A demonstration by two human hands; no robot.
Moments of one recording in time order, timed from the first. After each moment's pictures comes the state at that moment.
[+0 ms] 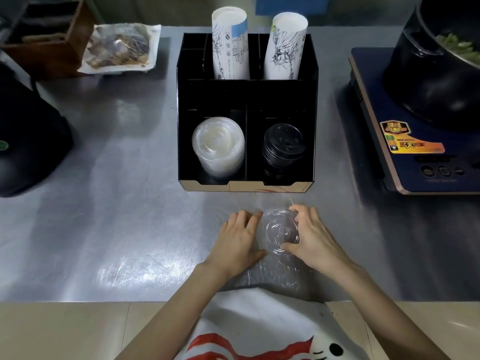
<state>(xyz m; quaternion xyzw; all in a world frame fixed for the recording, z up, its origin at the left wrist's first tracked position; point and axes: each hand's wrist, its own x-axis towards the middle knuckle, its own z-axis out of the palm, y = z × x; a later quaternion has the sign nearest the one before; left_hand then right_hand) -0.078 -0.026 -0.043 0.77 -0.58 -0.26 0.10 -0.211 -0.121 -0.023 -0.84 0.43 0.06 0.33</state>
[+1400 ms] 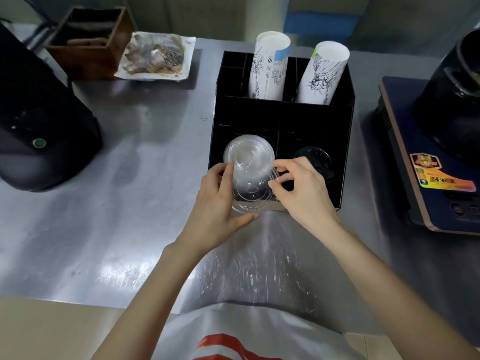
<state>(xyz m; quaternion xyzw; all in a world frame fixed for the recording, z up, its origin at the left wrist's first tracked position) 0.006 -0.021 0.025 0.80 -0.49 -0.17 0.29 -0.103 -0.143 0.041 -0.83 0.37 -0.15 0.39</state>
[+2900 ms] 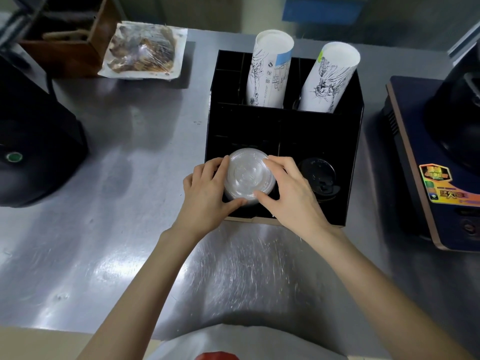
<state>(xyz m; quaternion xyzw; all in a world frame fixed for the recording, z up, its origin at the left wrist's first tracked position) 0.050 -0.064 0.012 0.84 -0.47 -0.14 0.22 -0.073 -0.166 0.024 -0.89 0.33 -0.08 0.32</state>
